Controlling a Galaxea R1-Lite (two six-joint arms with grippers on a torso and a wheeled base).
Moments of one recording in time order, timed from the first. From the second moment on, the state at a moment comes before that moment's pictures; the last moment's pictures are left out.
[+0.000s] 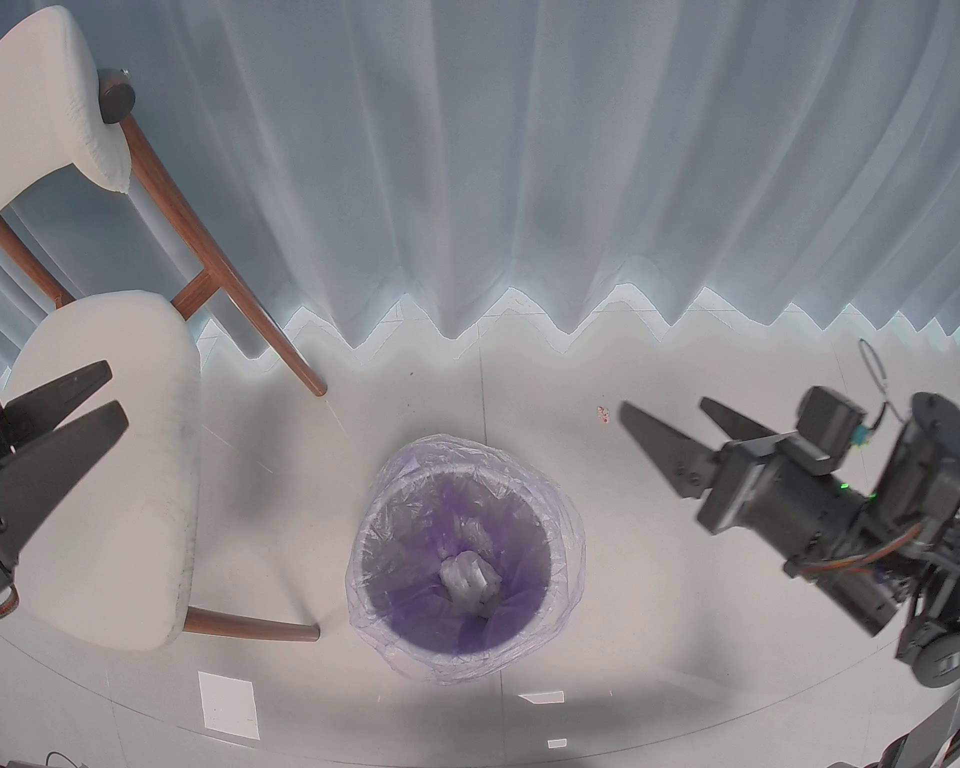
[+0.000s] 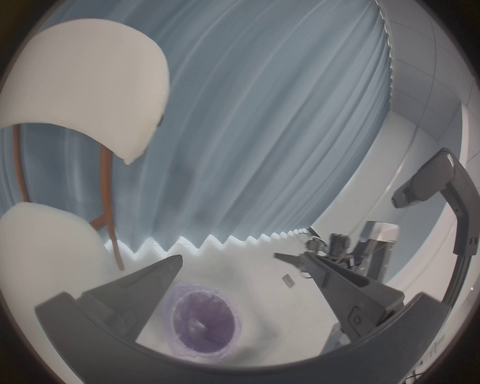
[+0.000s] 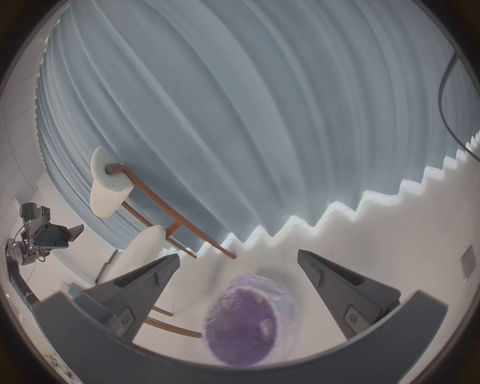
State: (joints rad) left arm -0.46 0.85 -0.63 -0.31 -0.29 -0.20; right arm 0.63 1.53 -0.48 -1.07 -0.26 0.30
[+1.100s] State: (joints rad) left arm -0.03 0.07 -0.12 -0.02 -0.18 -0.10; right arm -0.05 0.32 -0.02 -0.31 -0.05 -0.01
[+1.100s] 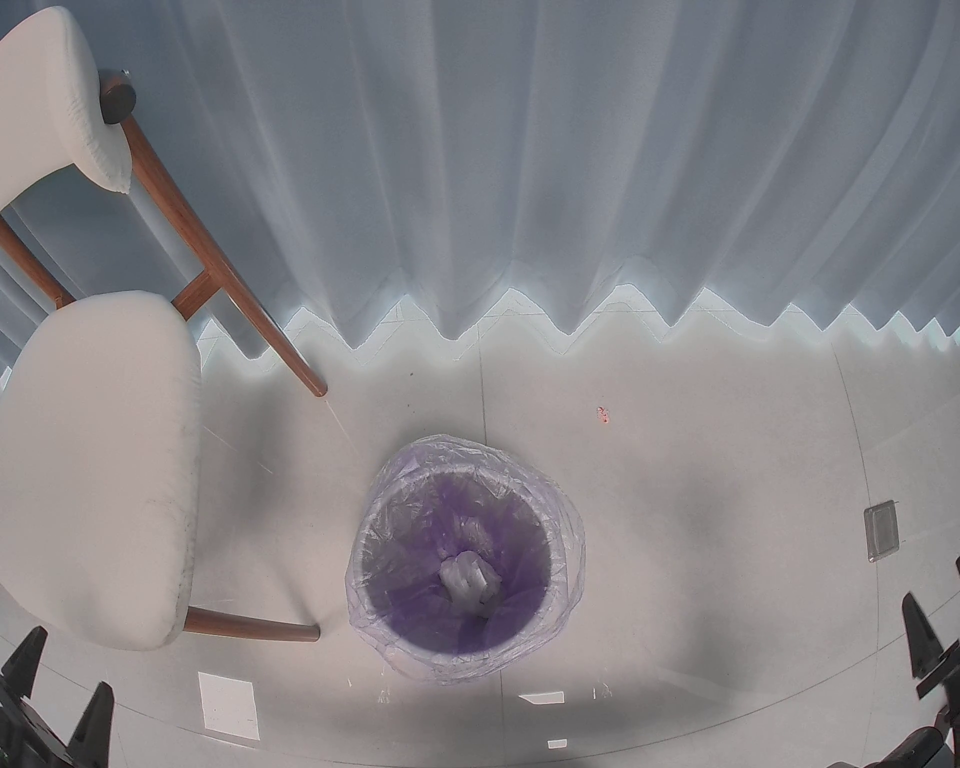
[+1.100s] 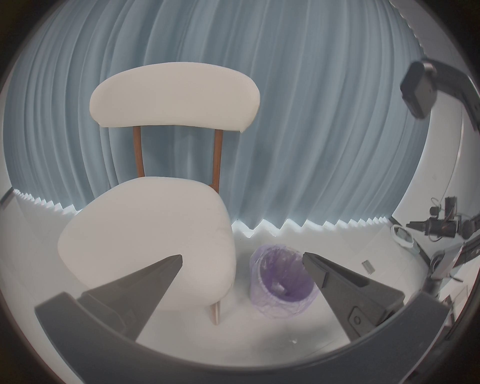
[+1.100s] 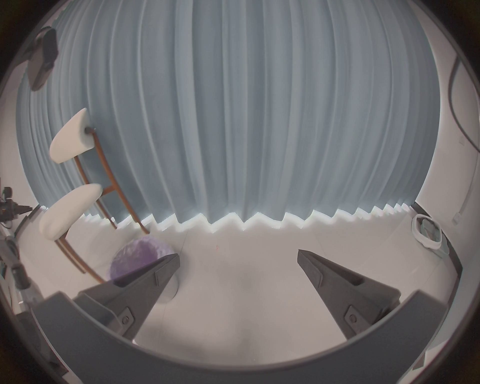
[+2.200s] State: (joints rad) left arm 0.00 0.01 -0.02 0.04 -0.07 0.01; right arm -0.10 0.10 -0.02 -0.04 0.09 -0.10
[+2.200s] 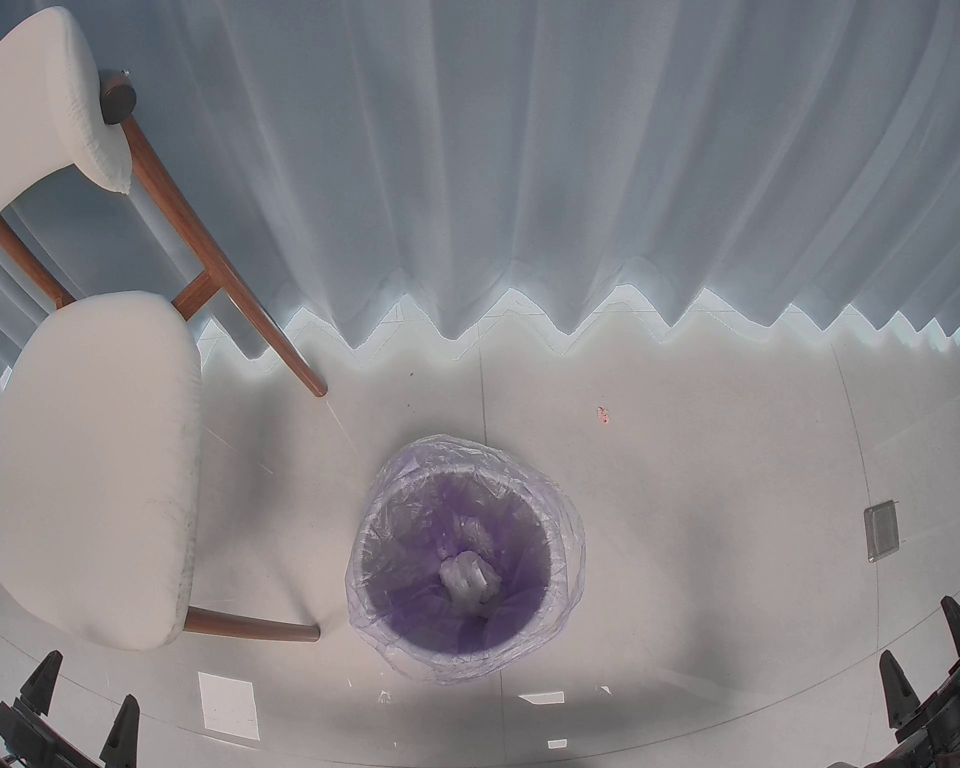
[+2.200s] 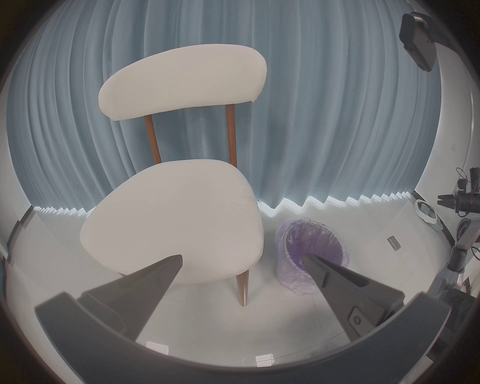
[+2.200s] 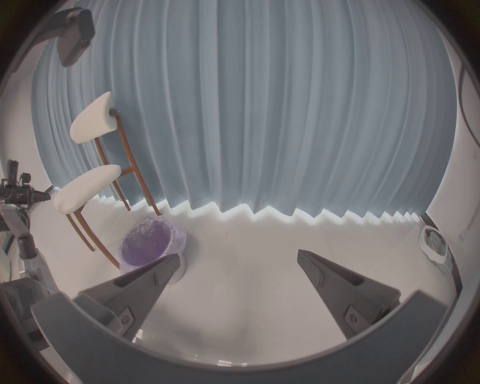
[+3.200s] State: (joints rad) left arm 0.00 0.01 -0.02 0.04 -0.07 0.02; right arm 0.00 0.01 -0.02 -0.02 -0.03 0.00
